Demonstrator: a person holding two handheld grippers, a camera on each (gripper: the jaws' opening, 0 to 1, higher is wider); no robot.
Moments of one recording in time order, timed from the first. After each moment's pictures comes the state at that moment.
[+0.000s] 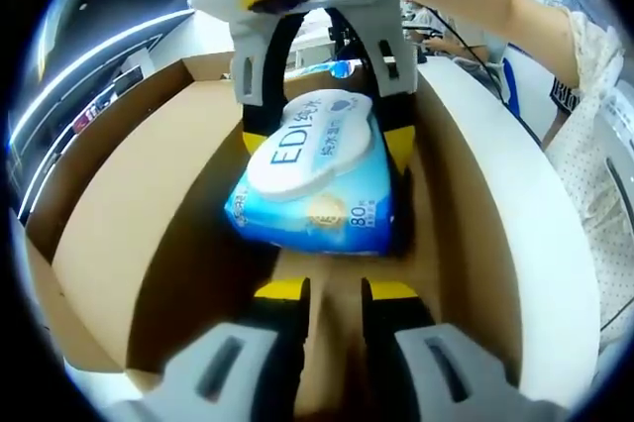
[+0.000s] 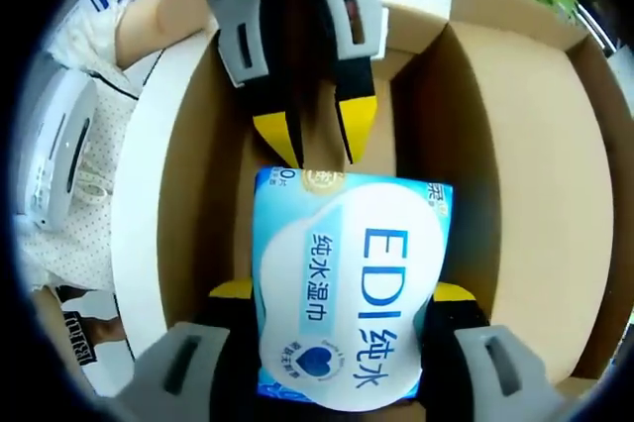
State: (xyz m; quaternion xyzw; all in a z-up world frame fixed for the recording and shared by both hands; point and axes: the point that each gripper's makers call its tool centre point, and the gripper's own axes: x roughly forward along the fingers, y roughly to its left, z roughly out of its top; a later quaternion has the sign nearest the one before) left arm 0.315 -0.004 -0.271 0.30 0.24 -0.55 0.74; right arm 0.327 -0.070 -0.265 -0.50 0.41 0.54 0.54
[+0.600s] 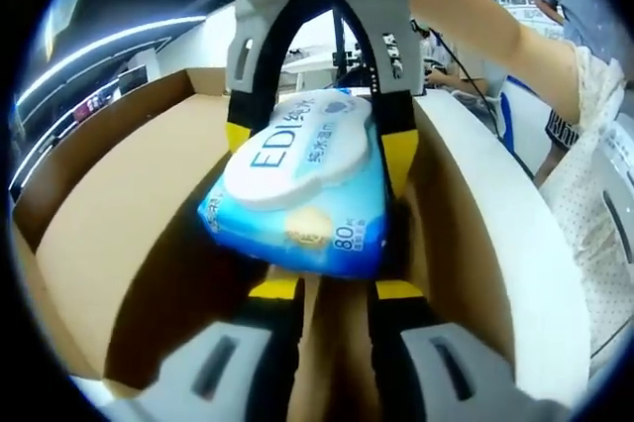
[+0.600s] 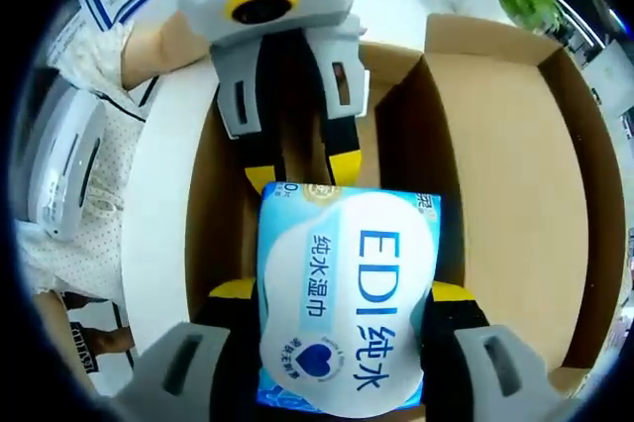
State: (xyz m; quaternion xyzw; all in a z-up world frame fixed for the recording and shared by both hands) left arm 0.313 -0.029 -0.267 0.24 0.22 -0.57 0.75; right arm 0.330 -0.068 -0.247 -0.48 0.39 0.55 0.56
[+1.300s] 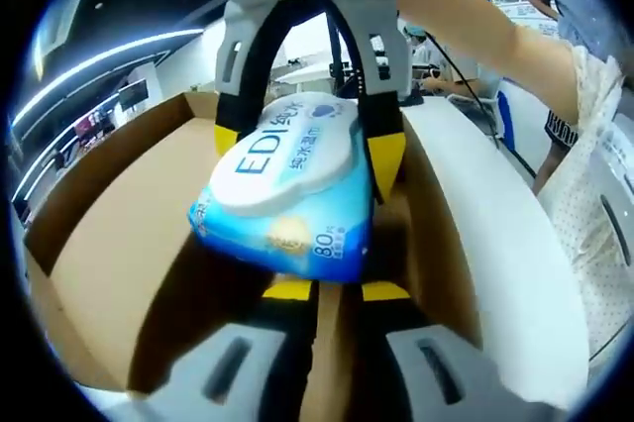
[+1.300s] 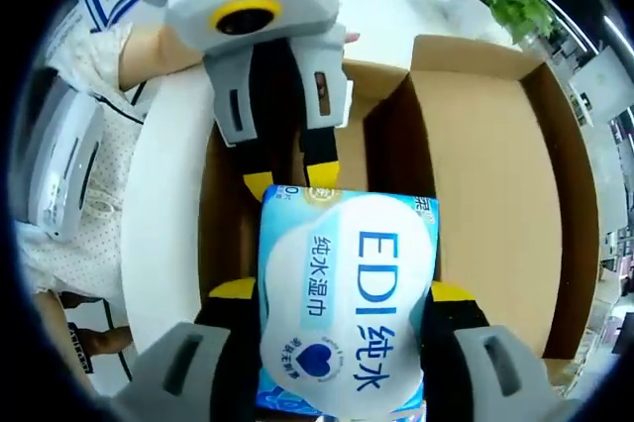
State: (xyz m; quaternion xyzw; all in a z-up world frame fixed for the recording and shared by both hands) left arm 0.312 -0.037 -0.246 0.24 0.20 -0.58 0.75; right arm 0.330 -0.071 -0.224 -0.49 0.38 0.53 0.58
